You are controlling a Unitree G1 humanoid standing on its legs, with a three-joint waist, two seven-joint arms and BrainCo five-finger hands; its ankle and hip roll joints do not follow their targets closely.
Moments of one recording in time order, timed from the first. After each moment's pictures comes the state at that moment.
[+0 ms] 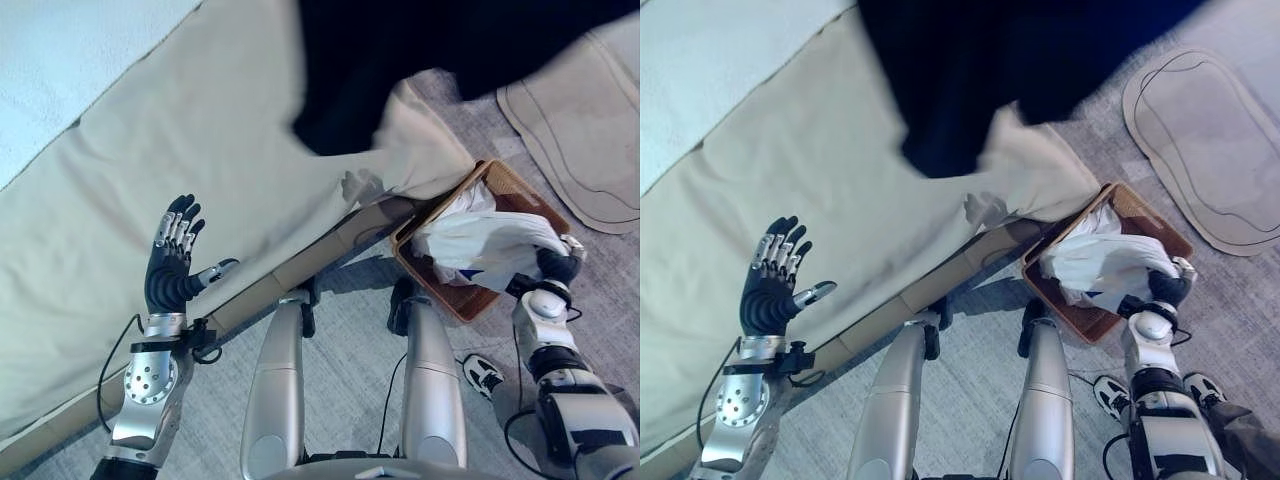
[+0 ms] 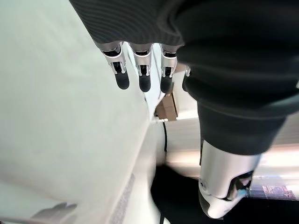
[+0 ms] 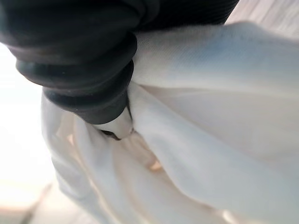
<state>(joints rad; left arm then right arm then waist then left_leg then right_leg) 0.17 0.50 -0.08 -0.15 -0.39 -0.51 0.19 -0.52 -0.52 -0.10 1.08 0.37 -0.34 -0.51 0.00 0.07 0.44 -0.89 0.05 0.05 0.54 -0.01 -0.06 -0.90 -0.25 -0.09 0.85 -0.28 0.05</state>
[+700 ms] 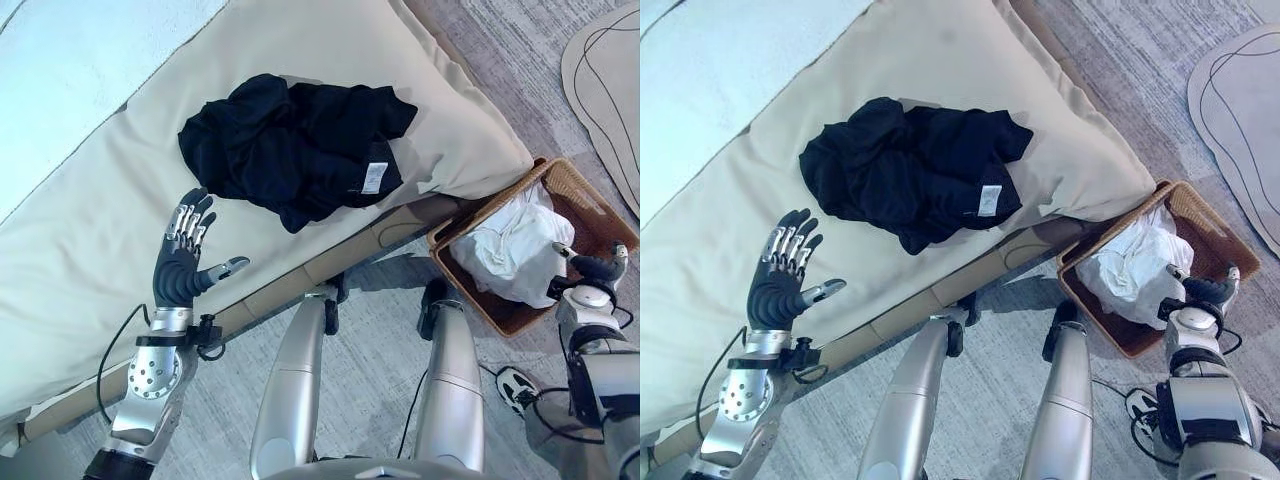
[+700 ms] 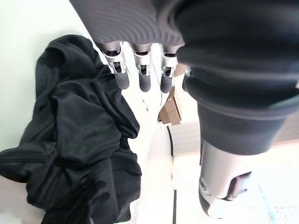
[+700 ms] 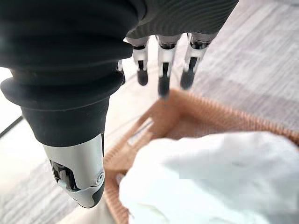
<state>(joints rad) 0.13 0.54 -0.14 -0.18 -0.39 -0.51 0.20 -0.67 -0.66 -0.03 1.38 0.37 -0.22 -0.45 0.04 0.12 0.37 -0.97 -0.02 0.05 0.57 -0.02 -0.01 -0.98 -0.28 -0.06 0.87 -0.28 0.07</state>
